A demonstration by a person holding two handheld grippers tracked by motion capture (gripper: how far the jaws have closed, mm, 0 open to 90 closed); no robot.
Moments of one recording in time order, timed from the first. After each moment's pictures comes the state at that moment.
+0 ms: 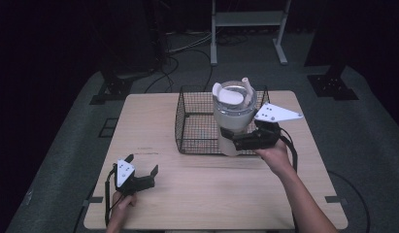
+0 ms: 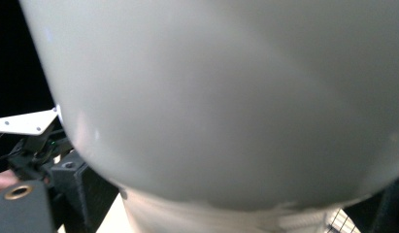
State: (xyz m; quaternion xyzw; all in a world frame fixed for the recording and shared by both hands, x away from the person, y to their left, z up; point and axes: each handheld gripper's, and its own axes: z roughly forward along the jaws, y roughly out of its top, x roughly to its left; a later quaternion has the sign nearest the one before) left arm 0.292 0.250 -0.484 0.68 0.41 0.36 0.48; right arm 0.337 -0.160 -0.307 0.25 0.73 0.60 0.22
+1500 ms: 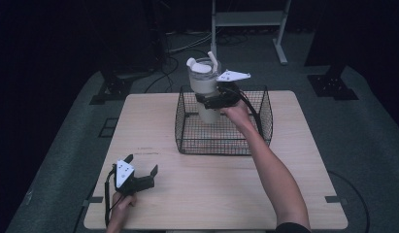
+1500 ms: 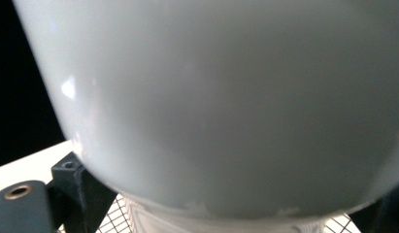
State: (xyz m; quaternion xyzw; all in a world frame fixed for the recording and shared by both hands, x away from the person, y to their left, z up) left arm 0.291 0.250 -0.483 0.68 0.41 0.36 0.49; right arm 0.497 -0.092 -0.336 0.29 0.75 0.55 0.21
